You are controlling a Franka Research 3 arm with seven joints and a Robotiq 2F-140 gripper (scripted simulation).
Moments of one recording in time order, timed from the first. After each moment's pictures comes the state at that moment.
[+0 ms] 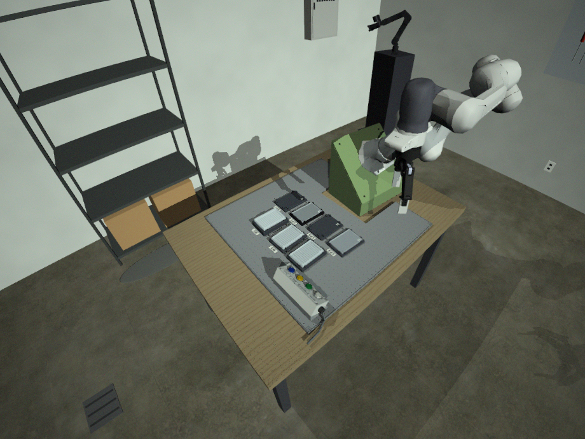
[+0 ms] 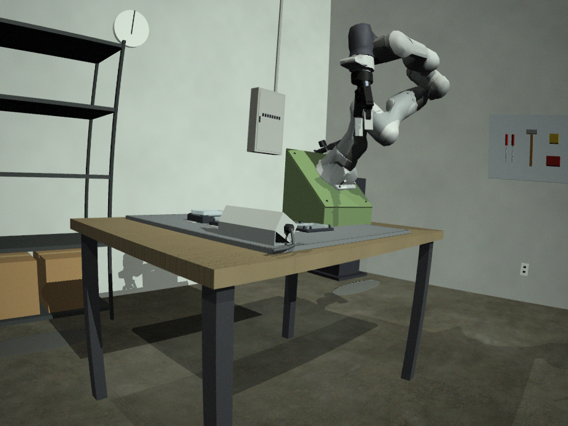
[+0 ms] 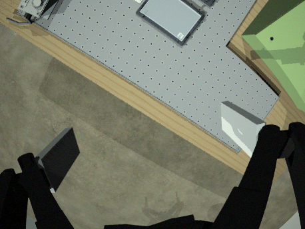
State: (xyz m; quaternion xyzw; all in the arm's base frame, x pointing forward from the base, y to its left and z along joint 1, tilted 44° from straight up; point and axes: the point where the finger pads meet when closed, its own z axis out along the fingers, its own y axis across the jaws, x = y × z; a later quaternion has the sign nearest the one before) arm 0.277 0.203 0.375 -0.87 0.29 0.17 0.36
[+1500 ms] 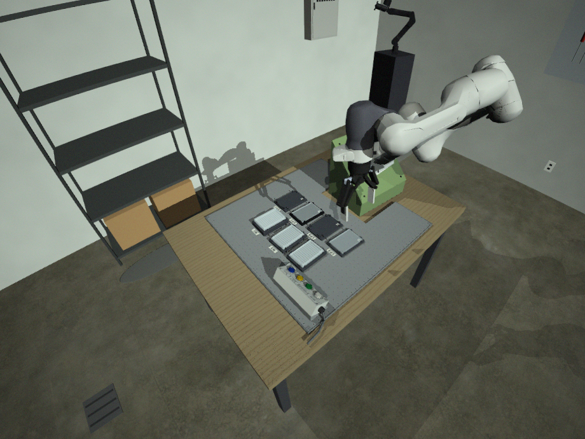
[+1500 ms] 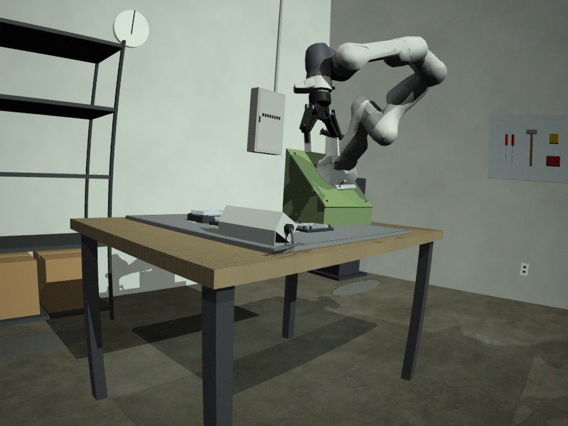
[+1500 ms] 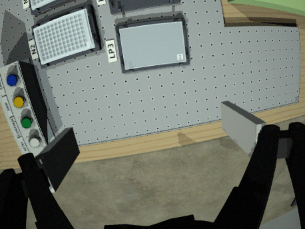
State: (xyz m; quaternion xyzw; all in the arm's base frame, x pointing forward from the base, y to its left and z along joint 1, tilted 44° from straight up) arm 0.363 0.195 0.246 -0.69 0.58 0.31 0.29
